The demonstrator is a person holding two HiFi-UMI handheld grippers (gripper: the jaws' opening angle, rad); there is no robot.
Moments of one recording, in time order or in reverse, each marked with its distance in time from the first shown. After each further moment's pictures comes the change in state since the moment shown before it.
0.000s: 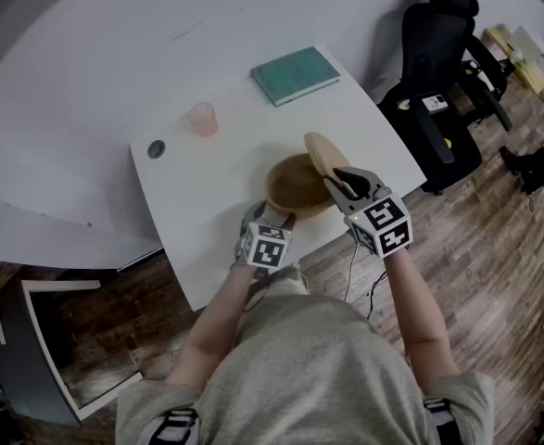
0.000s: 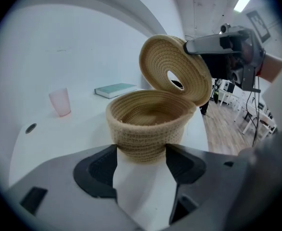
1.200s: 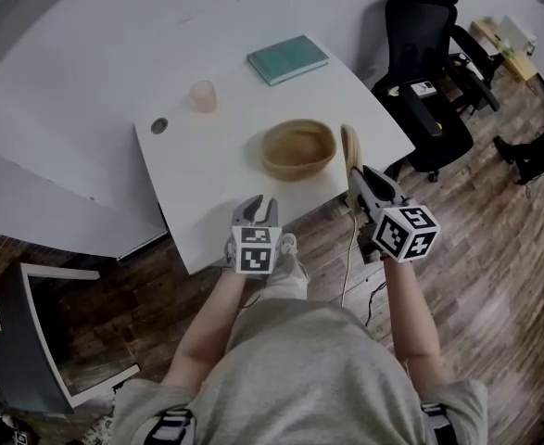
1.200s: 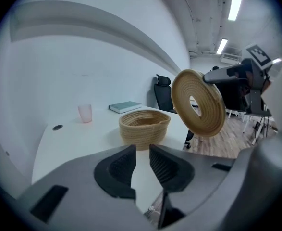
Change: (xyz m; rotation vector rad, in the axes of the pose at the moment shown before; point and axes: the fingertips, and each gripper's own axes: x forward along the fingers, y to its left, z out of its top) left arm -0.119 -0.038 -0.022 -0.067 -0.192 0.118; right arm -0.142 0.034 -0.025 0.455 -0.251 -0.176
